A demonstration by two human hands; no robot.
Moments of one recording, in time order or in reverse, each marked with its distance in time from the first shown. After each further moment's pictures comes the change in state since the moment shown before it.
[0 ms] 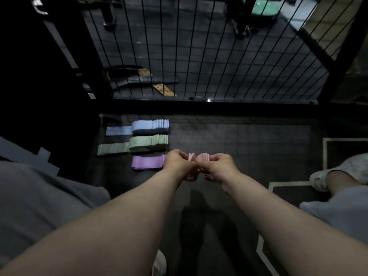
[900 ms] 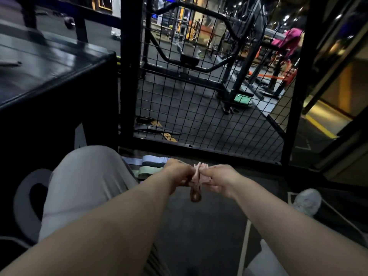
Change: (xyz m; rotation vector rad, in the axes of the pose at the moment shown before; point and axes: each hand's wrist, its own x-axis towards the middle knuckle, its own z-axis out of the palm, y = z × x) left_hand -0.165 0.038 -0.084 -0.217 -0.186 0.213; right_hand -0.179 -0.069 0.002 -0.098 -0.100 -0.162
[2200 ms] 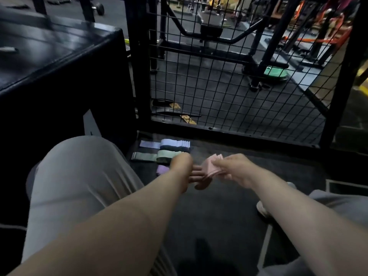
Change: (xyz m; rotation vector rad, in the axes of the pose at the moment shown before) left_hand 0.024 -0.026 0.008 -0.186 0.294 -0.278; right_hand 0.055 0.025 -0.018 -0.047 -0.142 -0.026
